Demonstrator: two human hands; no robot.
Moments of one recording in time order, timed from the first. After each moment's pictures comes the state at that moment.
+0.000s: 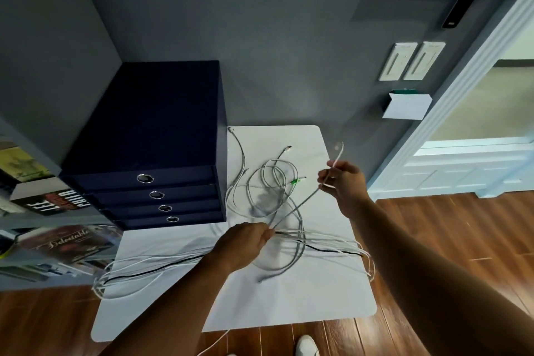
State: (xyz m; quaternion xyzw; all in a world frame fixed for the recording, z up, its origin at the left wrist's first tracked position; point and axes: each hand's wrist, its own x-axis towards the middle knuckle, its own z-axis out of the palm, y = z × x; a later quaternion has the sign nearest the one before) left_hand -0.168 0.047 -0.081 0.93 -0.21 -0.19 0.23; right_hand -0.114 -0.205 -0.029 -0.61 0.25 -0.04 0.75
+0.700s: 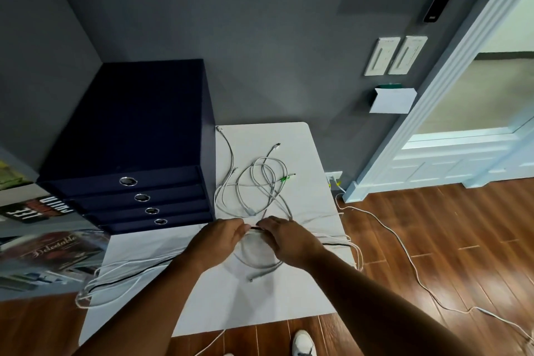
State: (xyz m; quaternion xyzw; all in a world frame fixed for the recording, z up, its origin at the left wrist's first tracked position) left_hand -0.158 0.075 -0.088 0.94 -0.20 -0.13 0.25; right_hand -0.185 -0.141 -0.107 -0.95 -0.20 0.06 0.24
